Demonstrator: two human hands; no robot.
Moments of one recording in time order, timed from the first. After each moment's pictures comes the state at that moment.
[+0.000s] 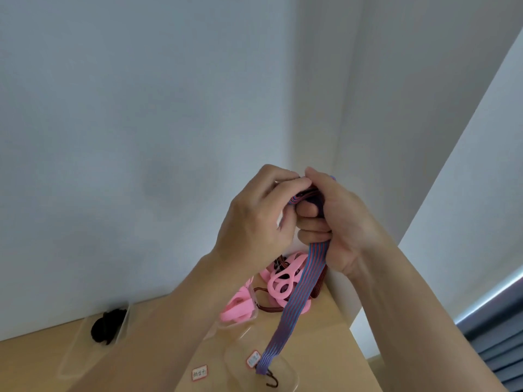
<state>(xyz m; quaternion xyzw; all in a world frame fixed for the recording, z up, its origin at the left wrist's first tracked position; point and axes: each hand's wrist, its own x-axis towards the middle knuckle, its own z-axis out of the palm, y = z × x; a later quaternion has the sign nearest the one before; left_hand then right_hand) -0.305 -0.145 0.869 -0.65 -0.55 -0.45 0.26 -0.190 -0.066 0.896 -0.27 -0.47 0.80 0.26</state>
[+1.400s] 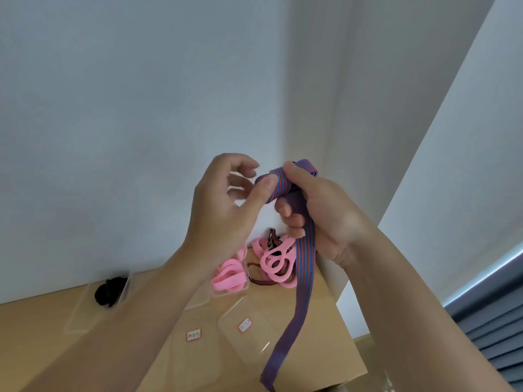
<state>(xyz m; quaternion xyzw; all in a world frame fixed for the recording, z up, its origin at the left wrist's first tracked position) -0.282 -0.190 0.870 -0.46 -0.64 -0.62 -0.03 -0.167 -0.088 0.889 -0.23 -0.55 0.78 0.18</state>
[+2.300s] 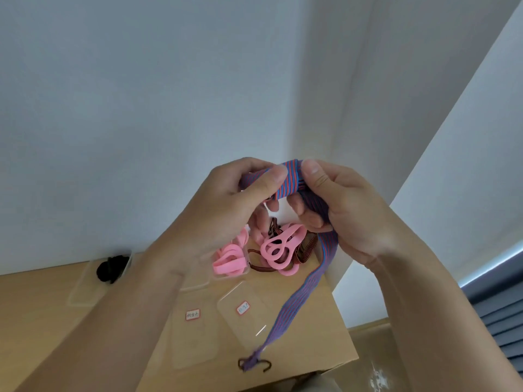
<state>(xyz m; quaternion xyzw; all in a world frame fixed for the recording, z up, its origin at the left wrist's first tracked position) -0.272 -0.226 0.893 -0.42 -0.61 -0.60 -0.30 -0.134 -0.106 0.897 -0.13 -0.69 0.68 0.21</state>
